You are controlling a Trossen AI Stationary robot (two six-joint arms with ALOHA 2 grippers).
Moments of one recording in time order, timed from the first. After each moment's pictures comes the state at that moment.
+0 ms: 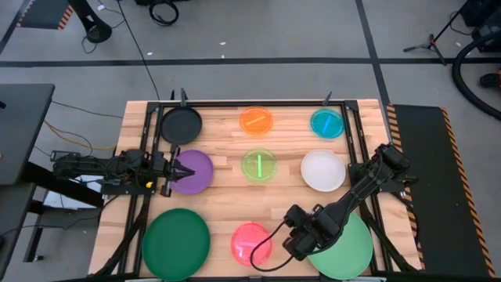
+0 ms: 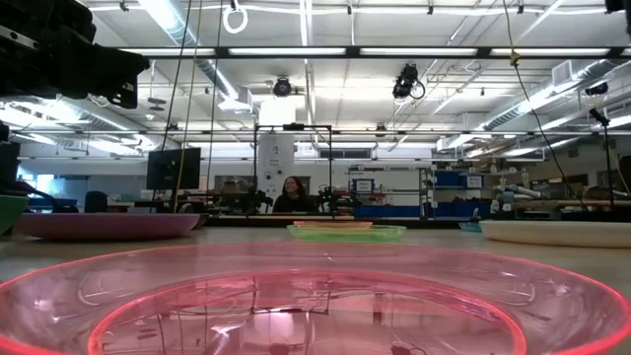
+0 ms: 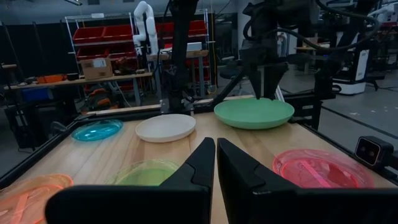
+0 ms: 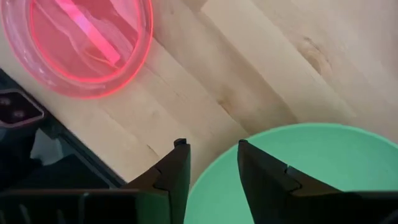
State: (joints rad) left arm -0.06 0.07 0.01 0.13 0.04 0.06; right arm 0.69 1.86 1.57 -1.15 0.13 1.50
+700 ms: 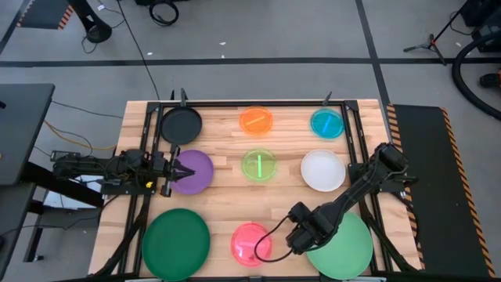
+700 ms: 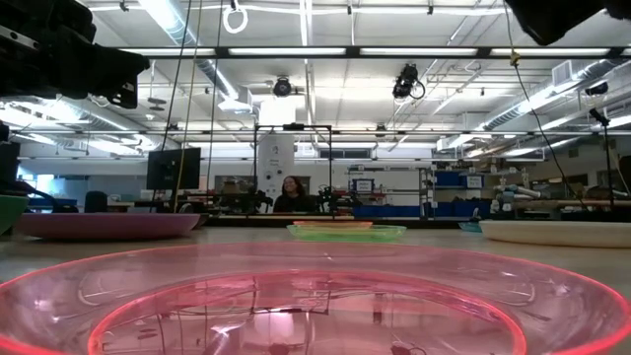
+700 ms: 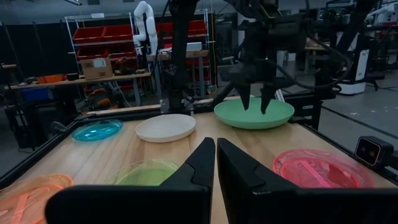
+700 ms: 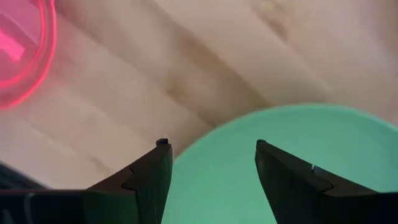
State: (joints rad) left arm -0.06 0.07 0.01 0.13 0.04 0.06; right arm 0.67 1.86 1.41 -1.10 0.02 1.60
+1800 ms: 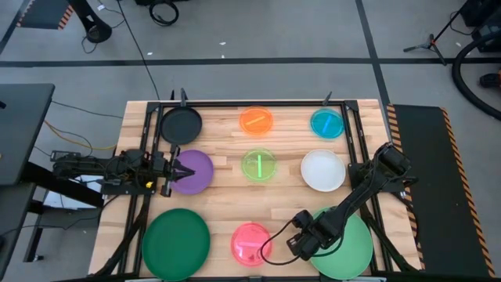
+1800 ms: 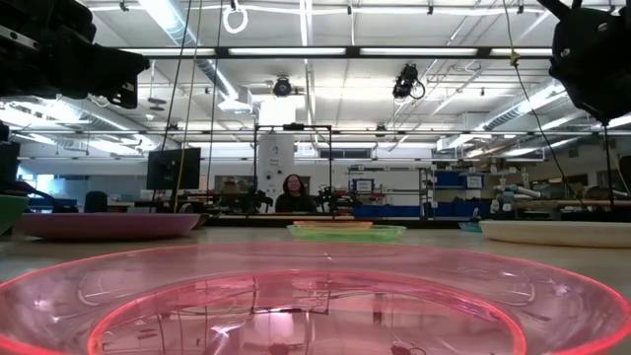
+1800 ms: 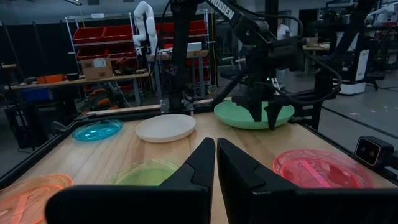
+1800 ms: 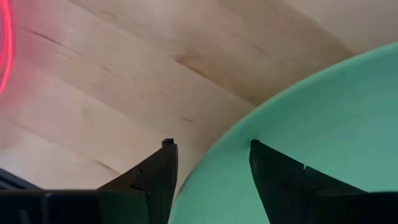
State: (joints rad) left arm -0.06 0.07 0.01 0.13 0.04 0.06; right arm 0.73 1.86 1.17 -0.71 0.00 1.83
